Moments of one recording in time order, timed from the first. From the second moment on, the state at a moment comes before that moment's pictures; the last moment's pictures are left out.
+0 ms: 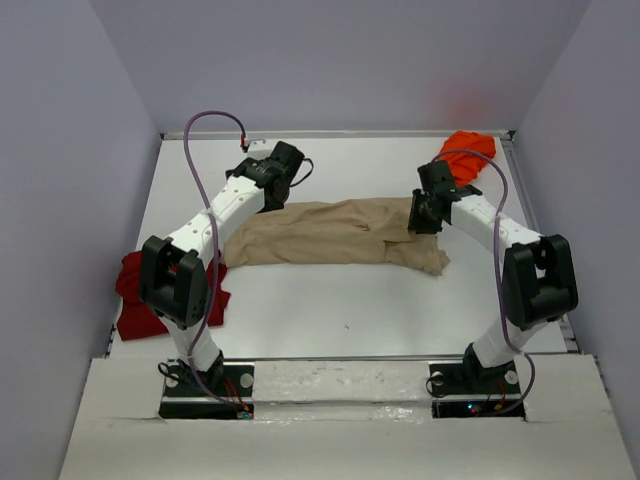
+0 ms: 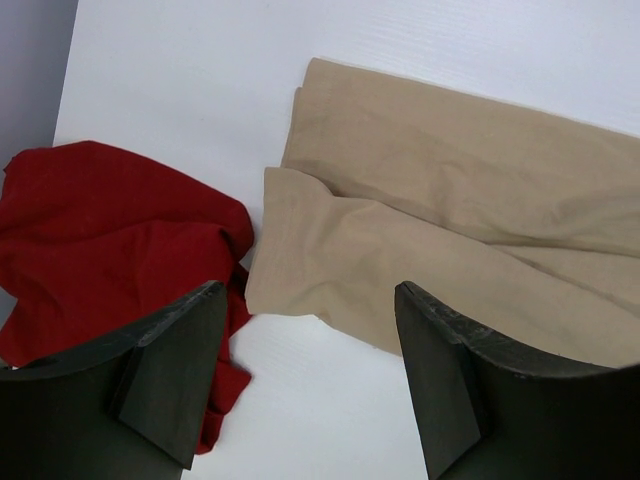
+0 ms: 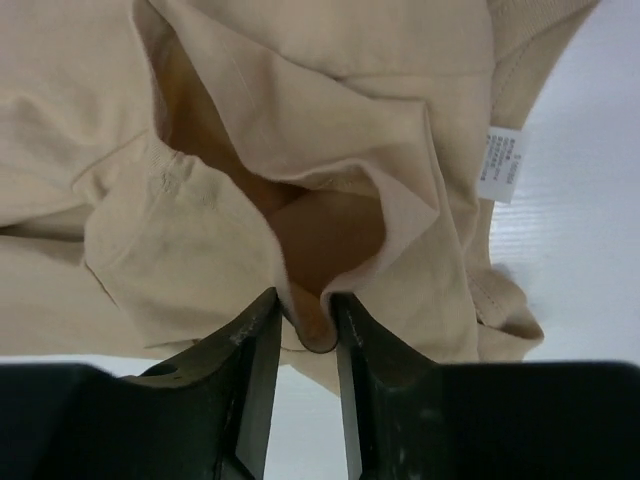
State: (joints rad) left arm -0.51 1.73 1.56 -1.00 -0.73 -0.62; right arm 0.26 1.65 1.17 -0.56 0.10 0.44
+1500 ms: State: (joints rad) left arm -0.53 1.77 1.53 -0.95 -0.65 -0.59; right arm 0.26 1.80 1.60 -0.57 0.00 0.27
